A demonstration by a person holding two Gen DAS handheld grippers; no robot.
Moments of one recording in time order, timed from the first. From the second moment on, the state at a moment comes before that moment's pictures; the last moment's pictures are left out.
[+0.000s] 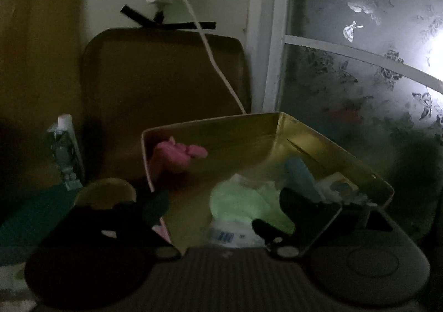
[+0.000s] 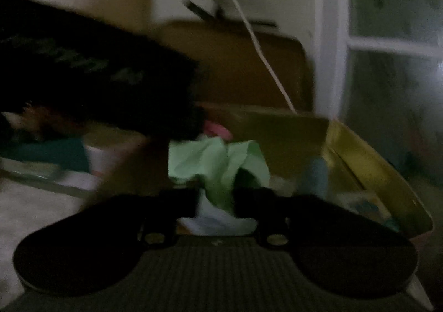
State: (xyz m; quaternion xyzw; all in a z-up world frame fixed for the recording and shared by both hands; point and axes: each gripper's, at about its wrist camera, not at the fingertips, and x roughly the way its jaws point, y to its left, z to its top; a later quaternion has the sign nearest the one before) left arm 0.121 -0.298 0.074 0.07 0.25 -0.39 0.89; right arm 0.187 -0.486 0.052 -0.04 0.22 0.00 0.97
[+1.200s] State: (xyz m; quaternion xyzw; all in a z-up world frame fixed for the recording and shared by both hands) left arm 0.115 -0.005 -0.003 -0.07 0.29 -0.17 0.94; right arm 0.259 -0.265 0.019 -0.17 0.28 0.28 0.90
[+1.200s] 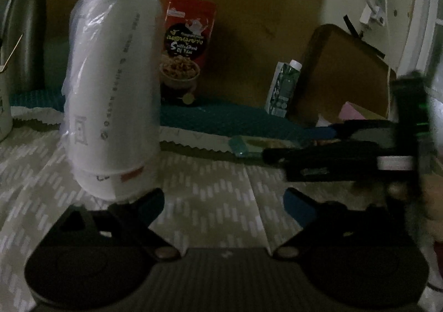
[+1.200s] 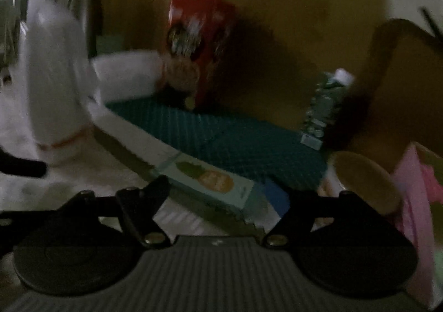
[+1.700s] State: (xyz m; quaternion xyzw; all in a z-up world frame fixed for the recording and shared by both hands) left arm 0.119 0.005 -0.007 -0.12 0.29 -0.18 0.93; right arm 0.288 -0.268 0.012 -0.11 0.36 0.29 0.88
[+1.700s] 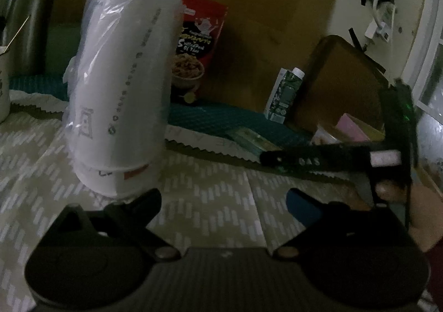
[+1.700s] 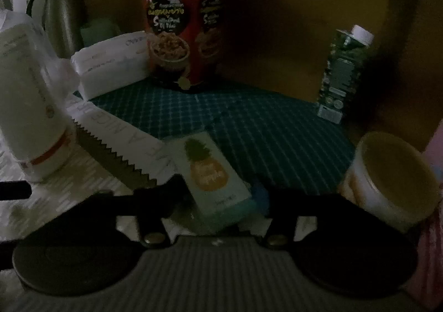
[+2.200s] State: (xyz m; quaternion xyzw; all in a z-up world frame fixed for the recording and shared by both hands) left arm 0.119 0.006 -0.006 -0.12 0.30 -0.18 0.93; right arm 0.159 -0.313 0.021 -0.09 0.33 0.28 0.89
